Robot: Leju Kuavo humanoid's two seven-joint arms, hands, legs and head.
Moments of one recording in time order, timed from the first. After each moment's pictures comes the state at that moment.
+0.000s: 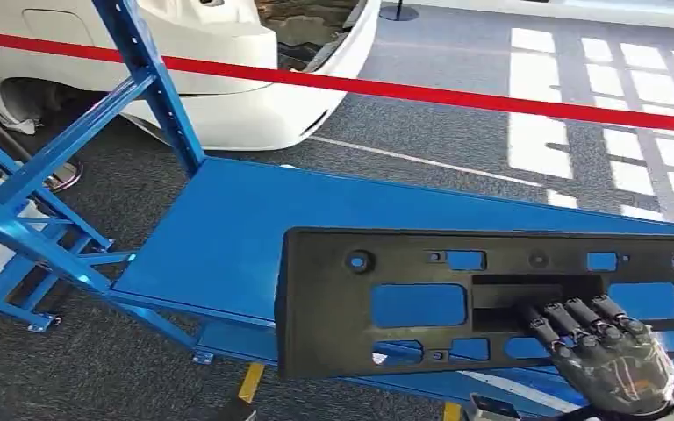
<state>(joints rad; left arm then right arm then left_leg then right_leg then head) -0.07 -0.19 0.91 -0.21 -1.33 0.03 -0.54 0.14 -0.21 0.00 -1.95 1.57 -0.65 -0.51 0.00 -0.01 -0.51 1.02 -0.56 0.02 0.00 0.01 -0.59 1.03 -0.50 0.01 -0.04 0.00</state>
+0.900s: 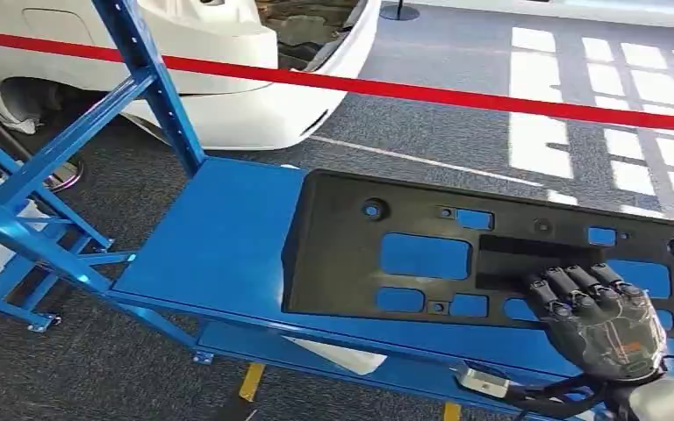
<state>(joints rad) -0.07 -0.20 0.91 -0.21 -1.33 0.12 -0.51 -0.01 -0.39 0.22 -1.94 1.57 -0.52 -0.11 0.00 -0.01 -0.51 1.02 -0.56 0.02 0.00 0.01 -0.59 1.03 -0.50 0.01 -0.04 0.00</state>
